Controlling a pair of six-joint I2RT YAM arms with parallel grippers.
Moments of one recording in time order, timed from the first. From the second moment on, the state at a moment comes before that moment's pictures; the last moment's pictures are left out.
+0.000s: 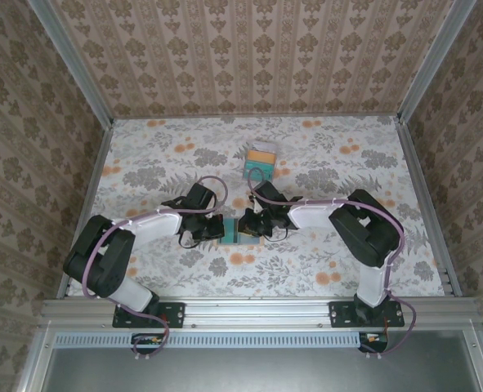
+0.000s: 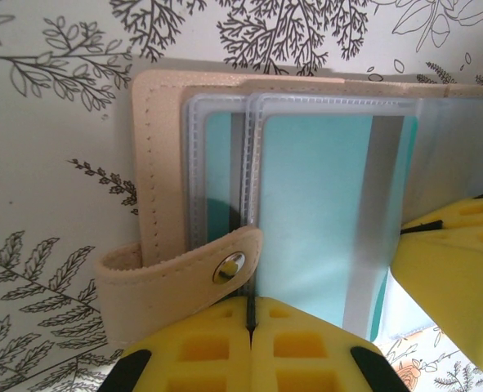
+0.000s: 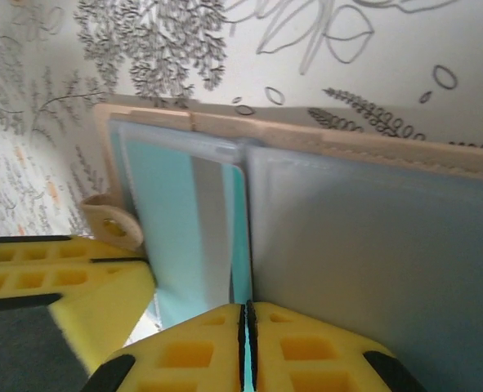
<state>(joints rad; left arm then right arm) -0.59 1.53 0.73 -0.38 0.30 -0.64 0.71 1.88 0.99 -0.07 -0.43 0.94</state>
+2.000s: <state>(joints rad) -0.57 1.50 0.75 -0.45 0.29 -0.64 0.69 1.83 0.95 -0.09 -0.45 0.92</state>
